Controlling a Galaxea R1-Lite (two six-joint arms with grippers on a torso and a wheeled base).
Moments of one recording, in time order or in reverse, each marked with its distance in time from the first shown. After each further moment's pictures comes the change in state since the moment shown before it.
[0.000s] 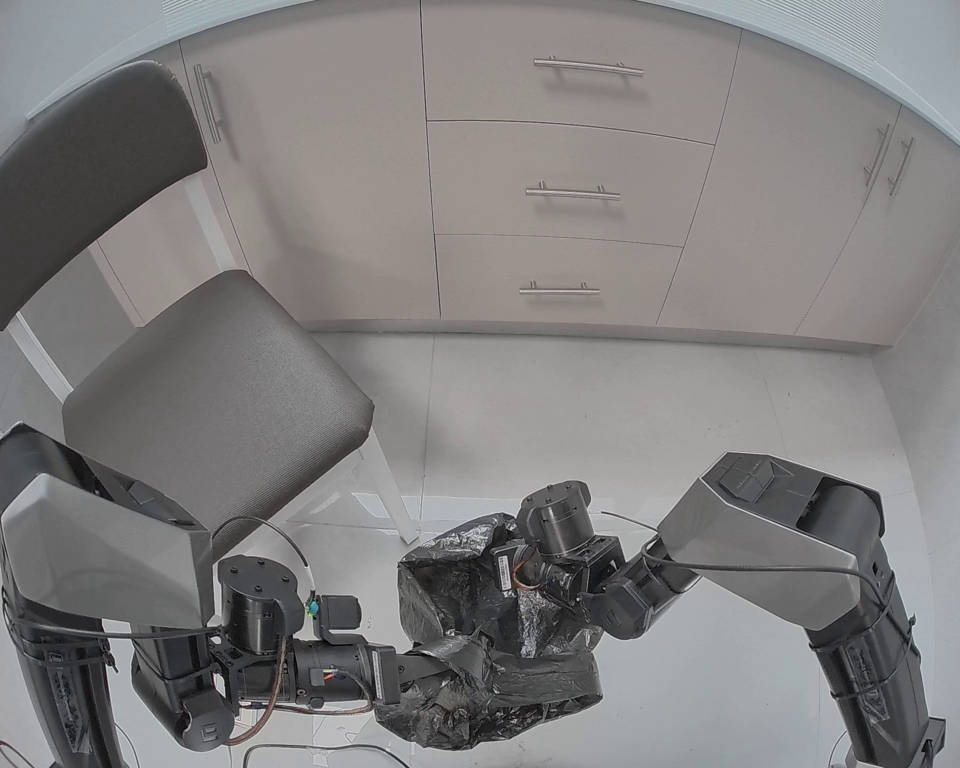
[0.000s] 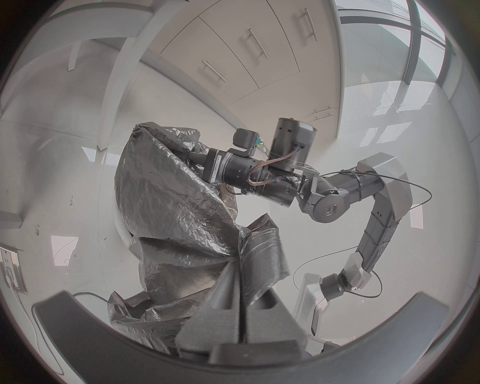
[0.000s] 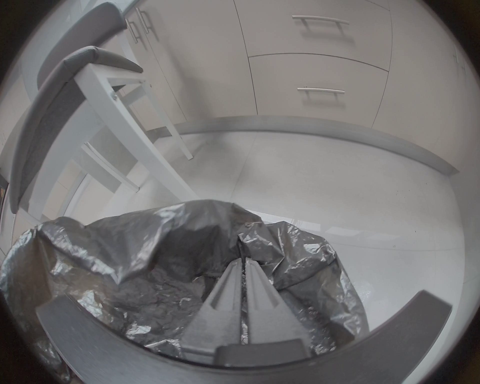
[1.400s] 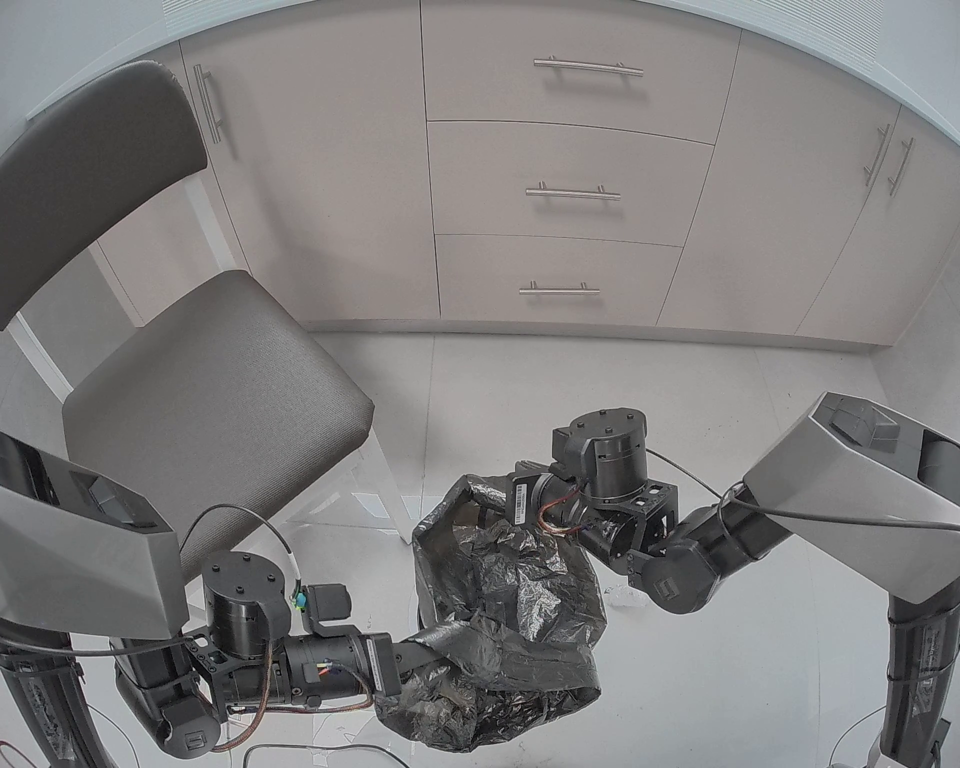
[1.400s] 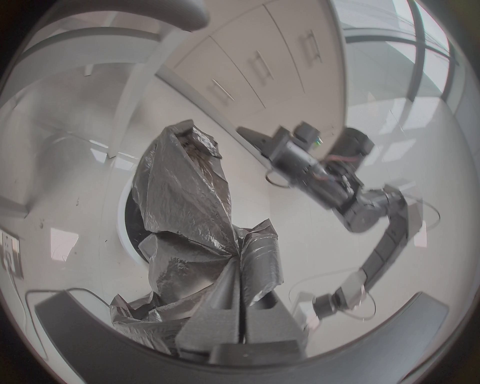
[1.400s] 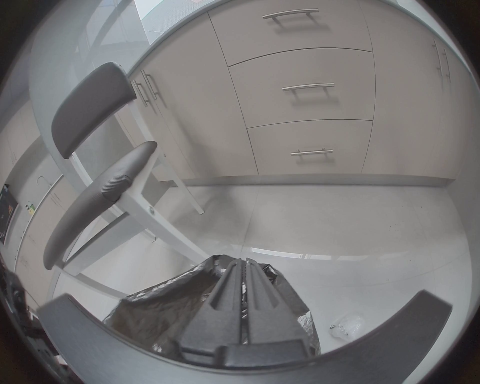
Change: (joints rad) left arm -0.044 -0.102 0.023 0.000 0.121 -0.107; right arm -0.001 -0.262 0.142 -0.144 -0.012 0.003
